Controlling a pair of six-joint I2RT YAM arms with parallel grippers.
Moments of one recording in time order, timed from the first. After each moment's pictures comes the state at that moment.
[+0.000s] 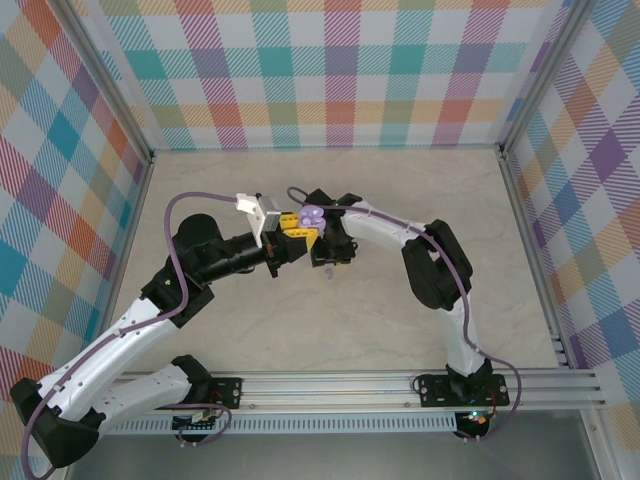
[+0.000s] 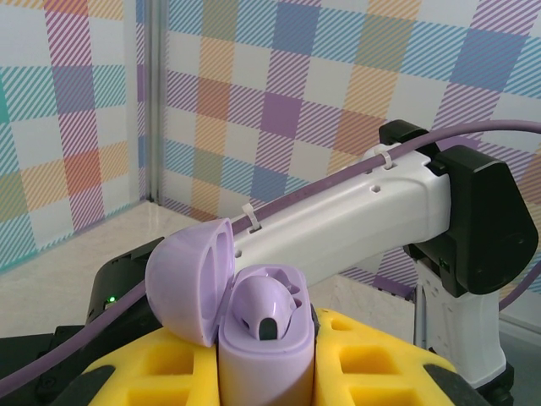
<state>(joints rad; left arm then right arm) -0.71 0.91 0.93 -0.01 0.44 -0.14 0.75 2.14 1.69 -0.97 -0.08 0.58</state>
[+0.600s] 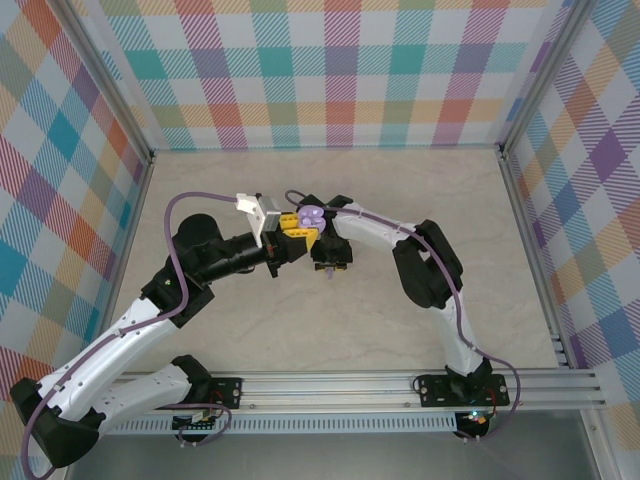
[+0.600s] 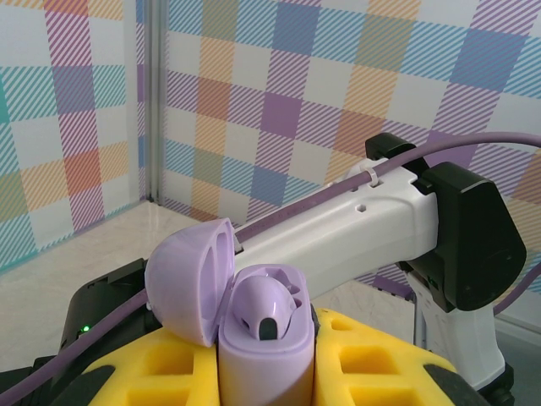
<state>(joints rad) -0.71 0.91 0.93 -0.01 0.44 -0.14 0.78 2.20 1.76 -1.07 -0.03 0.71</state>
